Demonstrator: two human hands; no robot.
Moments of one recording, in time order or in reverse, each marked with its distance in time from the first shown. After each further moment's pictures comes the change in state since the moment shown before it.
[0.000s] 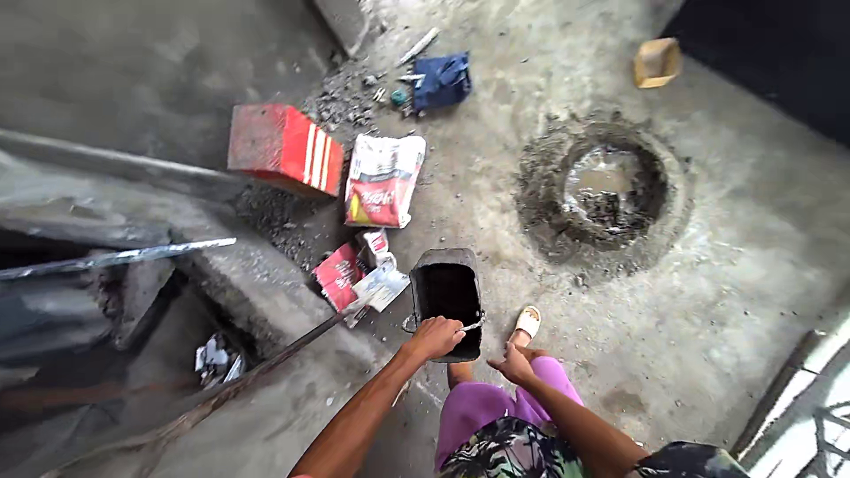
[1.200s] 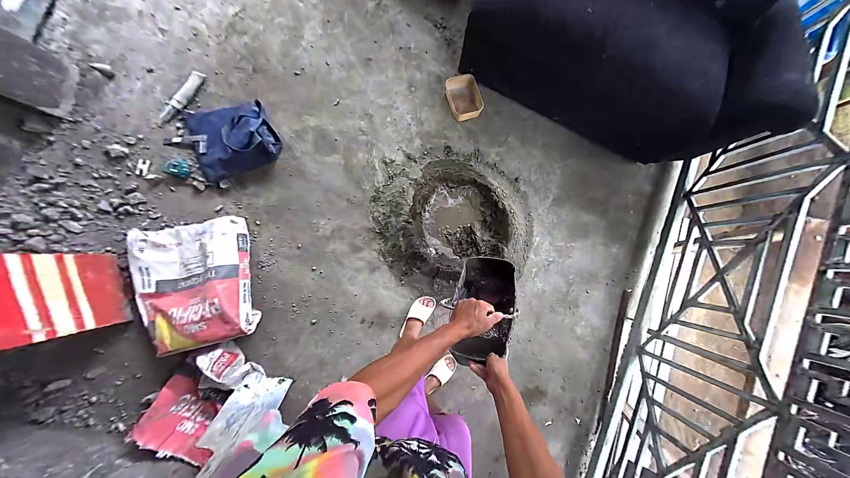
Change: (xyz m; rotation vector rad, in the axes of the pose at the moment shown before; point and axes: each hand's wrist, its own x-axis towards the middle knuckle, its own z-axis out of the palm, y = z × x) left_hand 0.359 0.371 -0.190 0.000 -0.048 0.458; right_hand 0.006 0.042 -0.362 1.611 0.617 0.616
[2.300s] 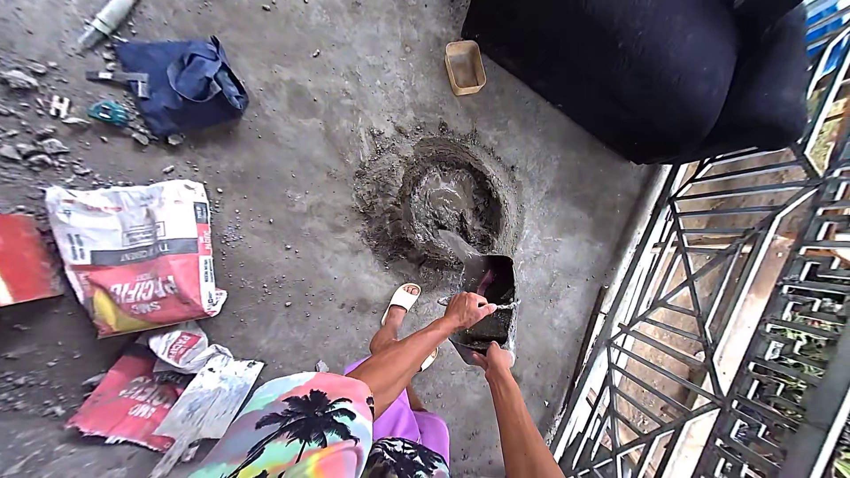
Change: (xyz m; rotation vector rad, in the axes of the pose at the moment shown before) left_hand 0.037 -0.032 0.008 -0.274 0.034 0.020; right_hand -0.015 -0.040 0.013 -0.078 0.245 -0.068
